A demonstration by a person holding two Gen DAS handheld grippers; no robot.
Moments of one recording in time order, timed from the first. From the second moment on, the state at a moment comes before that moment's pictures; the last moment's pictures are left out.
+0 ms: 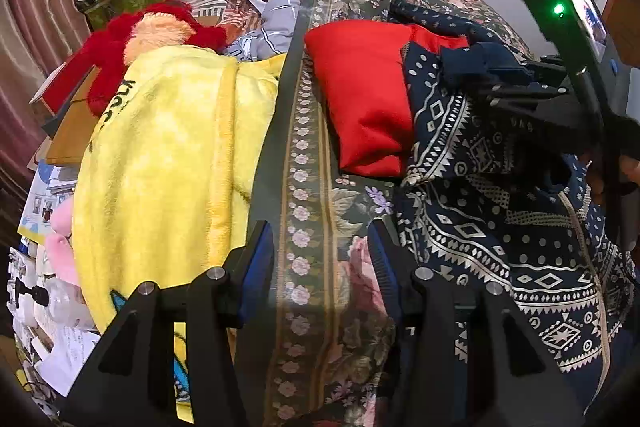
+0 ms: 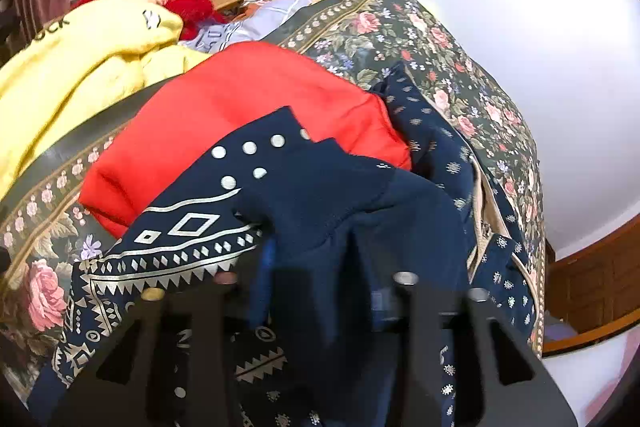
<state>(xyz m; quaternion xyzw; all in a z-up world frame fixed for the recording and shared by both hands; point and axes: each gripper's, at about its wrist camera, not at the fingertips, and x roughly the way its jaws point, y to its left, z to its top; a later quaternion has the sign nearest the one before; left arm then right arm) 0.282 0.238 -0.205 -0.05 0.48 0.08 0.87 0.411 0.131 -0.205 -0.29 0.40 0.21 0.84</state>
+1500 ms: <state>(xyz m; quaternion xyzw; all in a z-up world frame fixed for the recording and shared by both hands) 0.380 0.132 -0.226 -0.01 0.49 0.04 0.87 0.407 -0.170 -0.188 0.04 0.46 0.13 0.88</state>
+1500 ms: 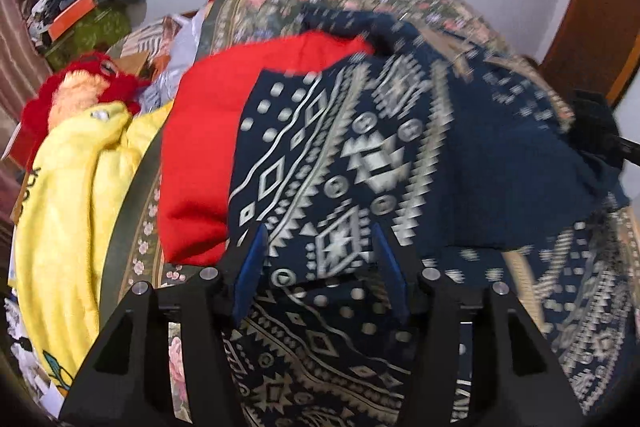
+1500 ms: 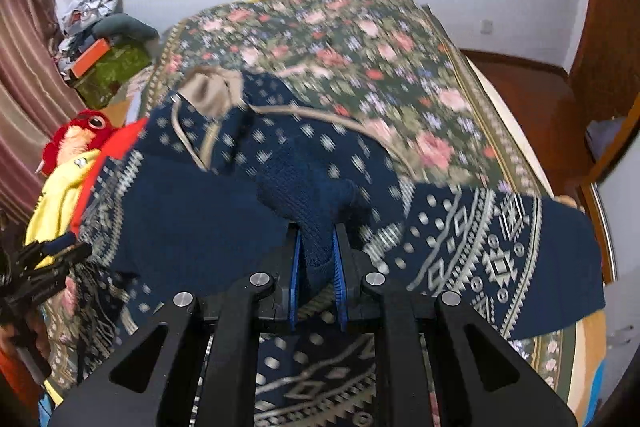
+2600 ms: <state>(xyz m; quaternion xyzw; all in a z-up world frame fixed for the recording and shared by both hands) 0.379 0.140 -0.238 0.03 0.51 0.07 0.85 0.387 -0.239 -0.207 0.05 0.53 0.07 0.84</state>
